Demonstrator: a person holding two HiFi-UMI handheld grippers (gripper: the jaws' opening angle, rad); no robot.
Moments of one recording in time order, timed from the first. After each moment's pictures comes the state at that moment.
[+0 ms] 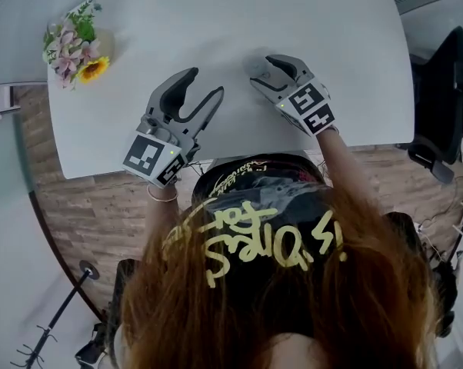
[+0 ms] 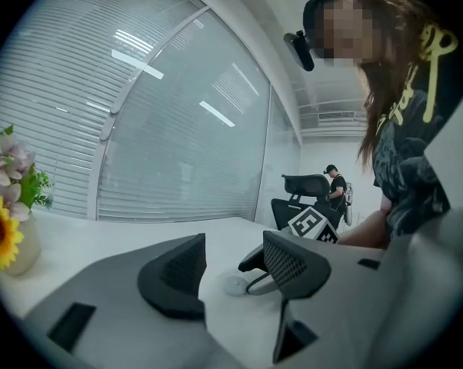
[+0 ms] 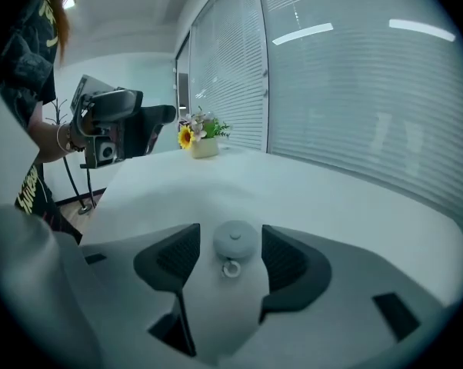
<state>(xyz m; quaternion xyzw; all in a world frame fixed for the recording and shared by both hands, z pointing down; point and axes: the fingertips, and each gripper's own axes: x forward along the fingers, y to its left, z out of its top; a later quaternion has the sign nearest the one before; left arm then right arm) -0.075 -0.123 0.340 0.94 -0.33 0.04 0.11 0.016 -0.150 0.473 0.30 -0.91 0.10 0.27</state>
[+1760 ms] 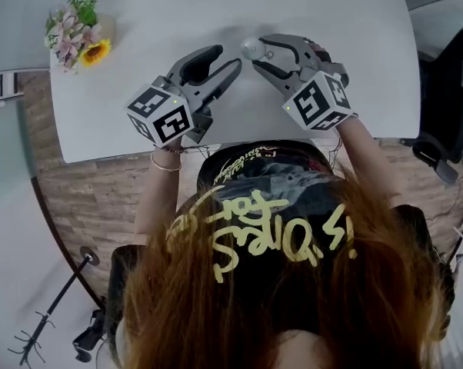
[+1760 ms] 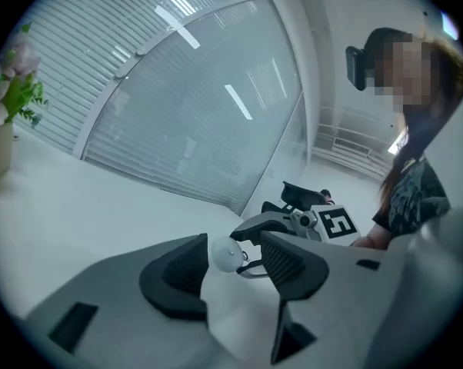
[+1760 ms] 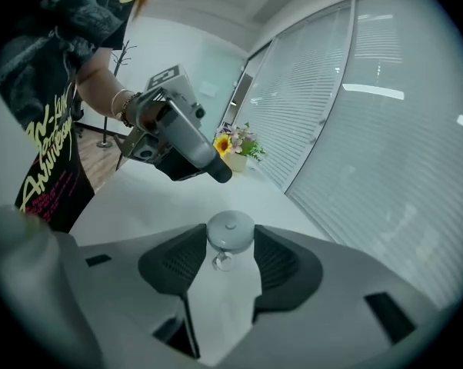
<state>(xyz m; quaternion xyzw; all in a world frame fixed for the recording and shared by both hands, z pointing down) -0.039 -0.140 0.370 0.92 -0.28 0.02 0.28 0.006 -0.140 0.412 0.22 -0.91 -0.15 0.33</state>
